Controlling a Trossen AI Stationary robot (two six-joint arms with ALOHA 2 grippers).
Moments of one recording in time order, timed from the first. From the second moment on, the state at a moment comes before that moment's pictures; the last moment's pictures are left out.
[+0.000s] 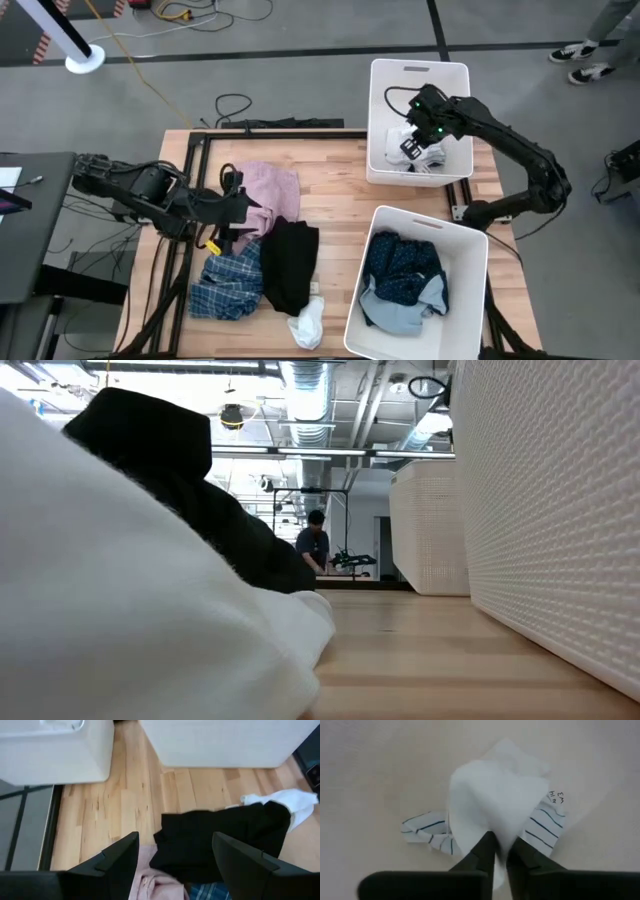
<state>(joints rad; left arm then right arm) -0.36 1.17 1.48 -1.08 -0.37 -0.02 -0.80 1.32 1.28 -1.13 0.18 0.00</state>
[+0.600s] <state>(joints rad) -0.44 1.27 1.48 -1.03 -0.27 -0.04 -0.40 0.97 1.29 -0.98 0.17 0.27</state>
